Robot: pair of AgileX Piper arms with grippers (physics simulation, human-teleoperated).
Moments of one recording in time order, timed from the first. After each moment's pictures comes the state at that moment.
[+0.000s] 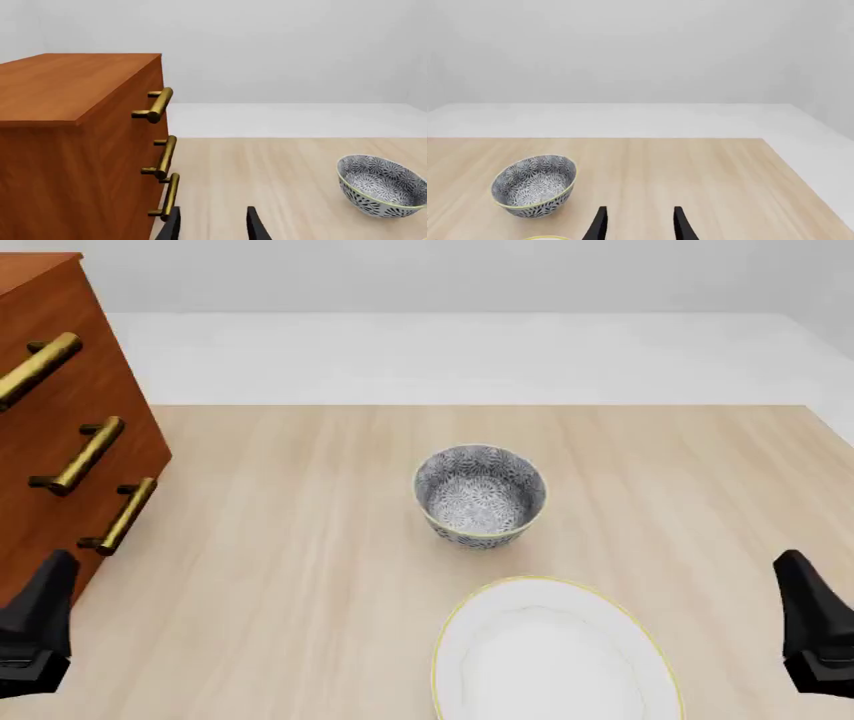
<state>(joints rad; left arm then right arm) 0.00 0.00 0.00 0.00 0.00 0.00 0.00 0.00 0.00 0.00</state>
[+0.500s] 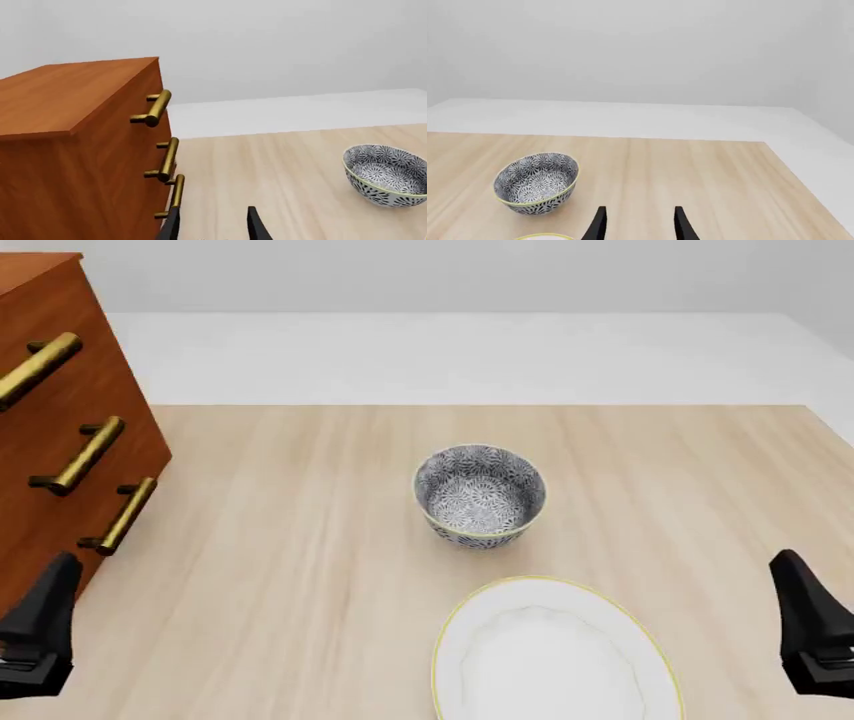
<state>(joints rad) 0.00 0.00 -0.01 0.01 0.07 0.02 0.01 -0.01 0.00 -0.02</state>
